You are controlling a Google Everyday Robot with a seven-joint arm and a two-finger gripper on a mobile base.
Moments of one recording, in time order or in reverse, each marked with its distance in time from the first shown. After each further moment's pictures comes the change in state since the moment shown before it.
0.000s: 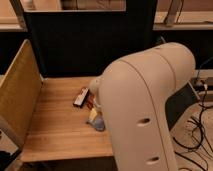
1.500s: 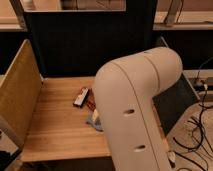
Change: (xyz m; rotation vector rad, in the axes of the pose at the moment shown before) arm -0.006 -0.016 0.026 0.005 0.025 0.104
